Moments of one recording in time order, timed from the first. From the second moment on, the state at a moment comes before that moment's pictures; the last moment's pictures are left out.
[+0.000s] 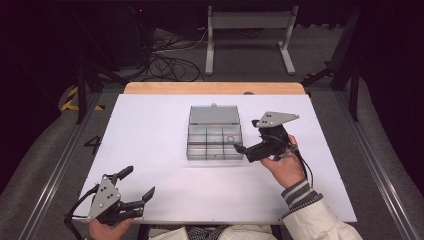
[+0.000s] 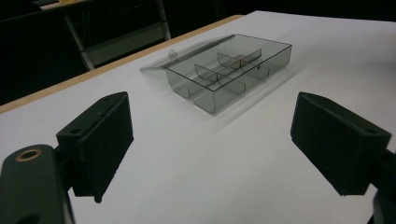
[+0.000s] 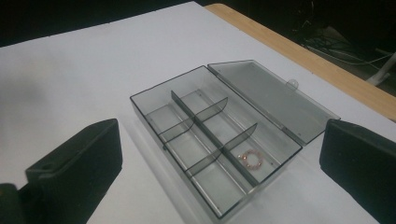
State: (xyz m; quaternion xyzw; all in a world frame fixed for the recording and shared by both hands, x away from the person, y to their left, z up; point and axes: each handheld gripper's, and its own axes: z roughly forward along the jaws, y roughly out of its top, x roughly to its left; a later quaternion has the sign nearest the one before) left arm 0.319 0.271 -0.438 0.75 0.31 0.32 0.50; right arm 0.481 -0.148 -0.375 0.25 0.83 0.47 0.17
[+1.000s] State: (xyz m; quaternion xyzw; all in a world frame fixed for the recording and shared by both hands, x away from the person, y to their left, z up) left arm 0.320 0.271 -0.439 0.75 0.32 0.31 0.50; right arm 0.423 -0.206 -0.416 0.25 0.81 0.51 0.17
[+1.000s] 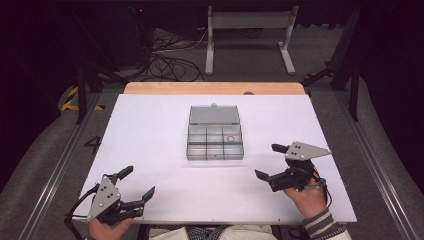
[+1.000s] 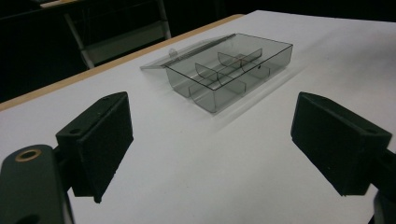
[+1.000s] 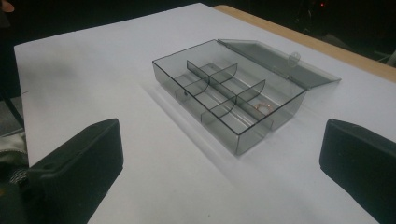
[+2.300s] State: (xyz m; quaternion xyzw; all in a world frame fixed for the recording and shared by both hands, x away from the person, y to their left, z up) left arm 0.322 0.273 -0.440 0.75 0.32 0.31 0.50; right arm 0.405 -0.220 -0.477 0.27 0.83 0.47 0.13
